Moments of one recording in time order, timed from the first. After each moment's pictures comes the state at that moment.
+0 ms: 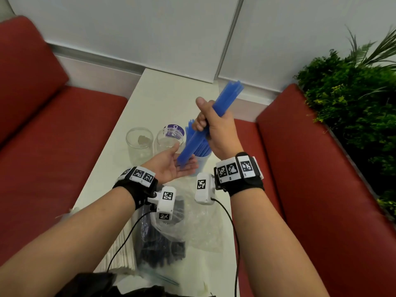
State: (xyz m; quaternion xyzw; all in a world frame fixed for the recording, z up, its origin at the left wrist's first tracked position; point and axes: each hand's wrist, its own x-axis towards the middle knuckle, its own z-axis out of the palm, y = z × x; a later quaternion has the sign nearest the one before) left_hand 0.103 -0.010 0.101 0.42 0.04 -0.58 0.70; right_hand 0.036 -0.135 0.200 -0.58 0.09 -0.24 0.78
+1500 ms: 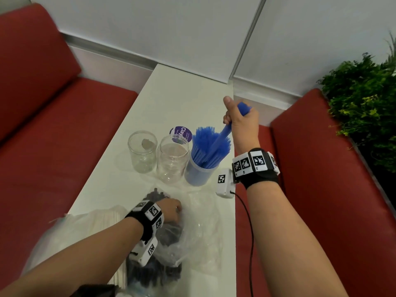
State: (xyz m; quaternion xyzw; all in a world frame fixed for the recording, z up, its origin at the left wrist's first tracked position) left_hand 0.088 -0.013 -0.018 0.84 -0.33 -0.42 0.12; right_hand 0.092 -0.227 0.182 -0.70 0.19 -0.30 0.62
